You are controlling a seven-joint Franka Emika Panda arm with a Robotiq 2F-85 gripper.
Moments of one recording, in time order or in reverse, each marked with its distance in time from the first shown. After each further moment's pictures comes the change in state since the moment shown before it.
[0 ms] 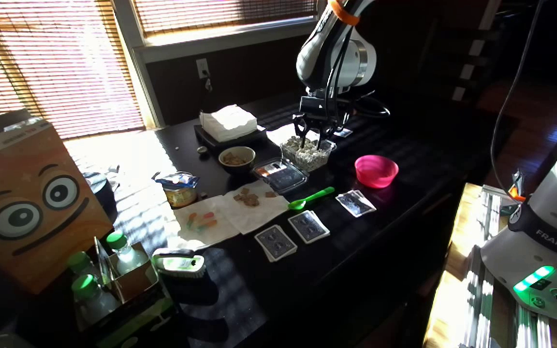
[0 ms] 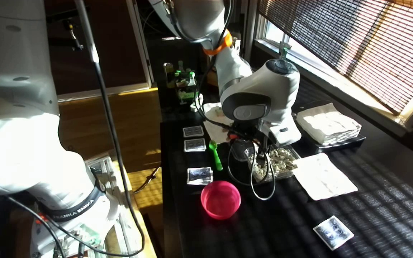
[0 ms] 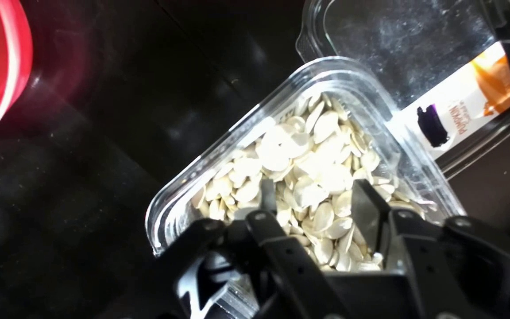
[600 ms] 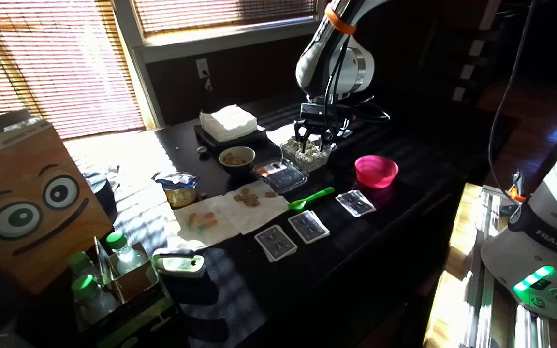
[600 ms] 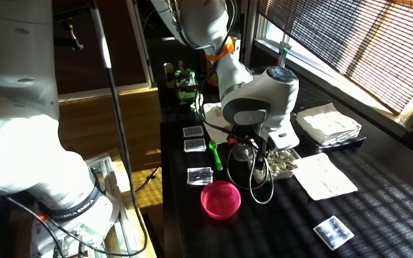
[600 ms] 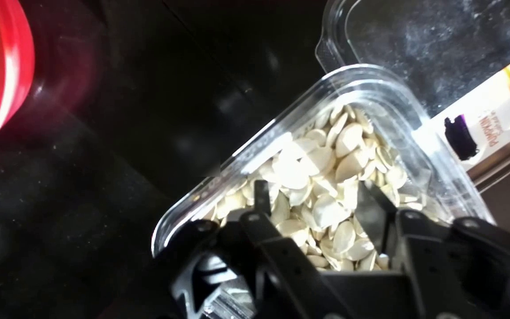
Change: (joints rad) arm -0.001 0.039 0.000 0.011 0.000 0.000 0.000
